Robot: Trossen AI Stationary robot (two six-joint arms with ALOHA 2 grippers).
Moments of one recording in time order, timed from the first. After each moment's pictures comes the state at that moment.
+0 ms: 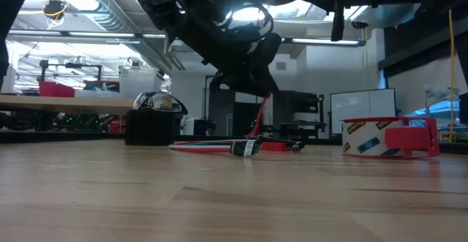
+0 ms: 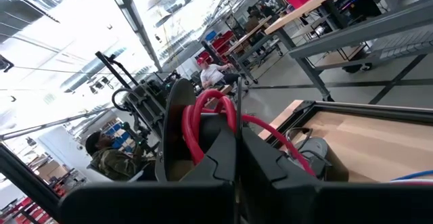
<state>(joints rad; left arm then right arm) 0.06 1.88 1.09 0.28 -0.41 -0.38 -0.05 1.05 0.50 0.72 0.27 0.67</state>
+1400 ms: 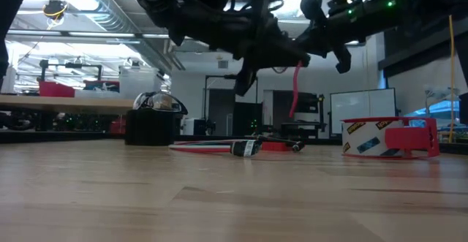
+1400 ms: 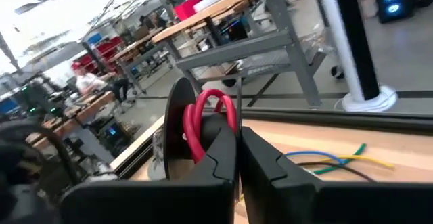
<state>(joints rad) 0.03 1.88 1.09 0.43 0.18 -0.68 -0.05 1.28 0.50 0.70 0.67 0.60</state>
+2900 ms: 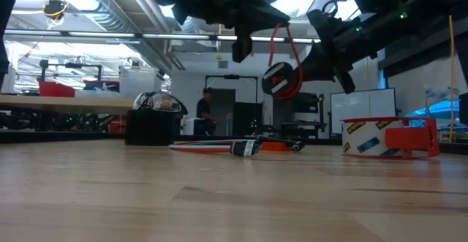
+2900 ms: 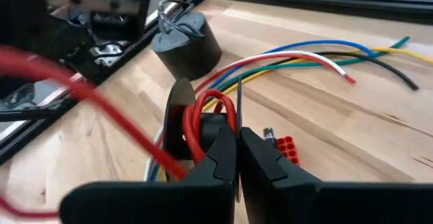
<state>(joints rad) 0.21 1.73 1.21 0.15 0.49 -0.54 -0.05 1.28 0.50 0.37 0.35 0.65</state>
